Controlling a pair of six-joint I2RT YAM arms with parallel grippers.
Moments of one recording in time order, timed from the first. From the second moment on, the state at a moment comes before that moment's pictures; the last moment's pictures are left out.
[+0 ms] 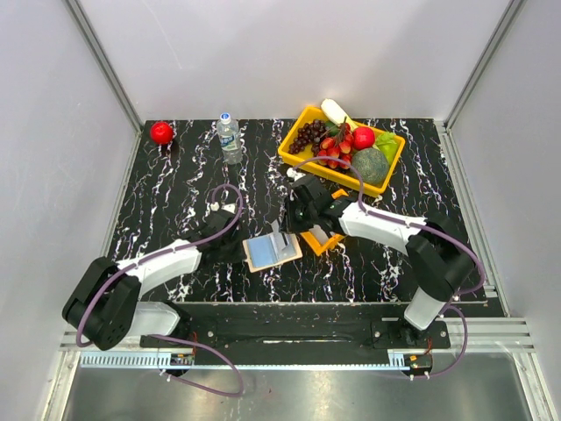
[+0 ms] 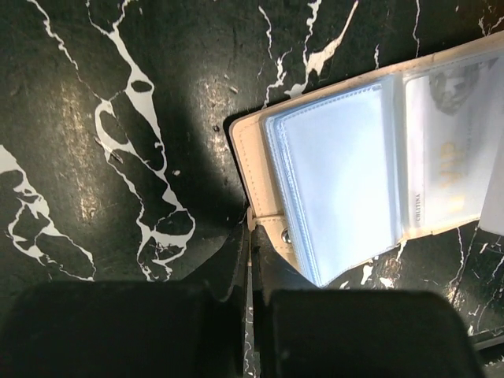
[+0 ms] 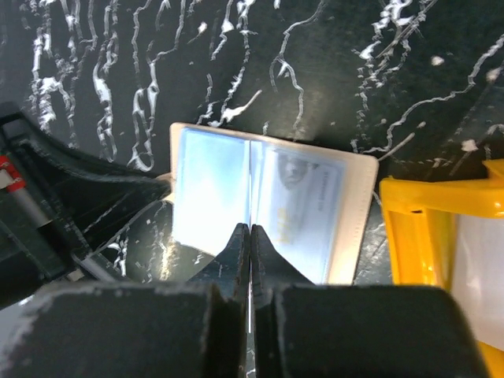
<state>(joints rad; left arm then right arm) -0.57 1.28 0.54 -0.25 -0.04 -0.67 0.78 1.70 1.12 -0.22 -0.12 0.57</state>
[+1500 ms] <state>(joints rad) -0.55 1.28 0.55 -0.25 -0.05 -0.64 0.75 1.87 1.05 0.00 -0.32 0.69</state>
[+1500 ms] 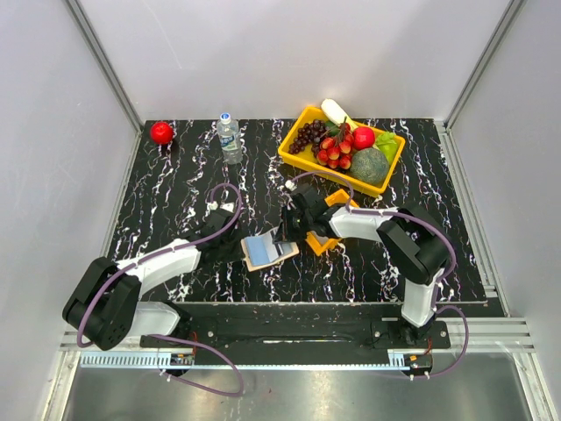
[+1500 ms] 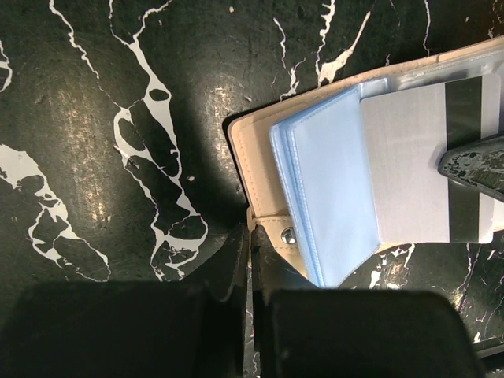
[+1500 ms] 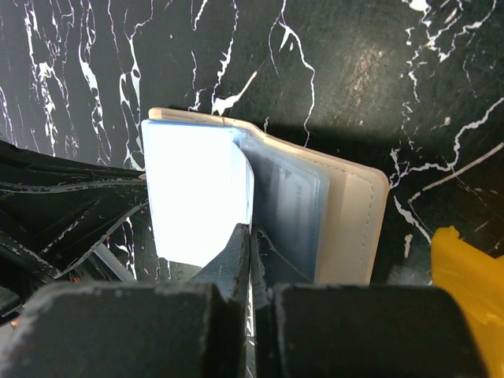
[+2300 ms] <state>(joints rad) -0.55 1.28 0.55 -0.26 -0.05 -0.63 0.75 1.92 1.07 0.05 -0.32 0.67</state>
